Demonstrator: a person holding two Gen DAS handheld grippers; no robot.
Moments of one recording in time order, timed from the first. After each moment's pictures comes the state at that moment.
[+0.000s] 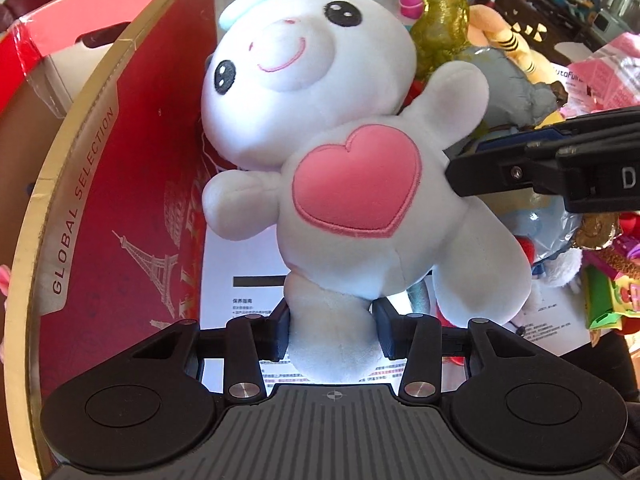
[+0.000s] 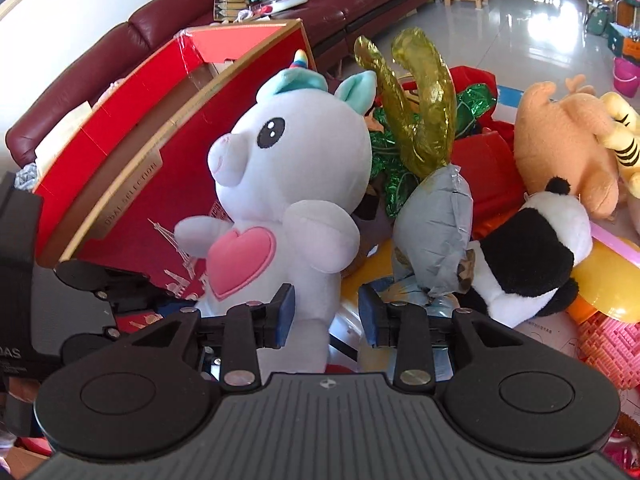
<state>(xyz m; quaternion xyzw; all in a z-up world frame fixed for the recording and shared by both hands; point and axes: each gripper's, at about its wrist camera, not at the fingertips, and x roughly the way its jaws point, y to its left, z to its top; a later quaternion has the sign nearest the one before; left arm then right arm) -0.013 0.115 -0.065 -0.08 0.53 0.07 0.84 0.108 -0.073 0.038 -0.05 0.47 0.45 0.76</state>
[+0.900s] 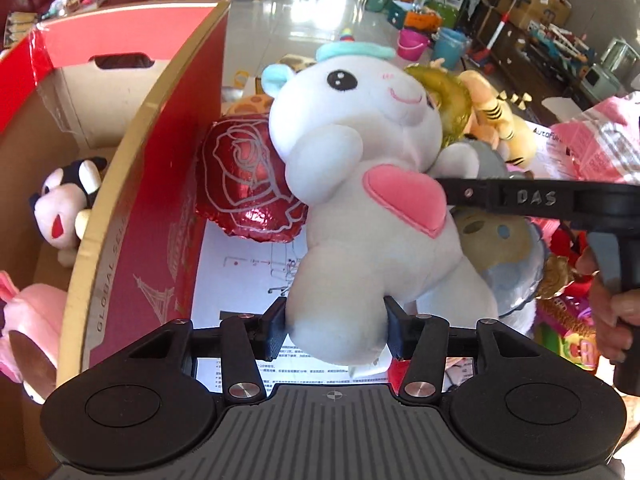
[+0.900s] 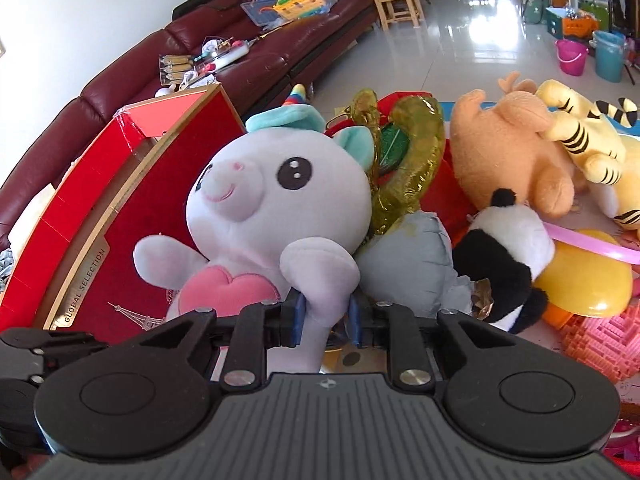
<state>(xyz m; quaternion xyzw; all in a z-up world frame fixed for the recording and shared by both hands) -0.013 0.120 -0.019 -0.13 0.48 0.07 0.86 0.134 -0.088 0.025 0.02 0.45 0.37 0.81</state>
